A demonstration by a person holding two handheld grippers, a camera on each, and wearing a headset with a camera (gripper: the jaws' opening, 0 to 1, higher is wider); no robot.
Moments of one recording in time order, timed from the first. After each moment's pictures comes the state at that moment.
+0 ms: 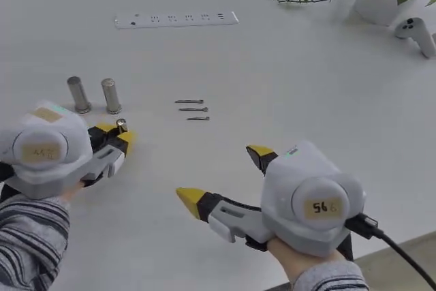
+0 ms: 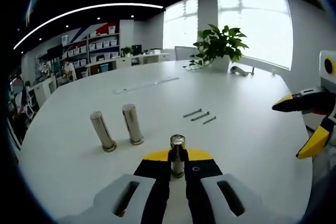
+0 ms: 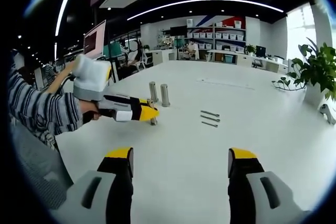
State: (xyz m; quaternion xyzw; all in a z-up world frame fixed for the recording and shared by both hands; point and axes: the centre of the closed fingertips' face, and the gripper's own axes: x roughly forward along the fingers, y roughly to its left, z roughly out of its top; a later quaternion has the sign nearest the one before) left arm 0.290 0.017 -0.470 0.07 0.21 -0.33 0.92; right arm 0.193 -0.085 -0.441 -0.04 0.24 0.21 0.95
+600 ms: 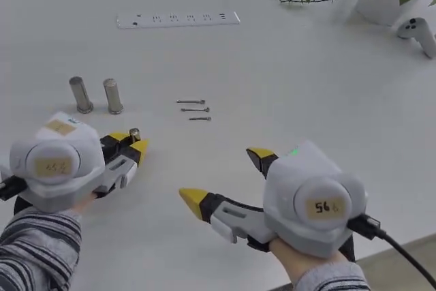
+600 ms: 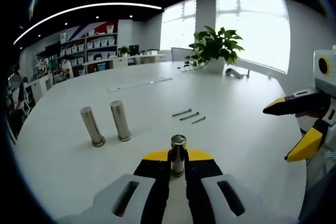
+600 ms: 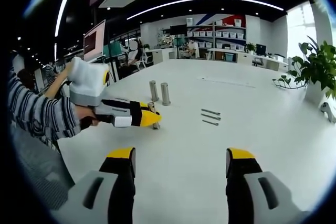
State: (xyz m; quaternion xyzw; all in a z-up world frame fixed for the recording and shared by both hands) left arm 0.282 0.008 -0.473 0.04 0.21 -0.34 0.91; right arm 0.191 -0.085 -0.443 -0.03 0.25 0.21 0.95
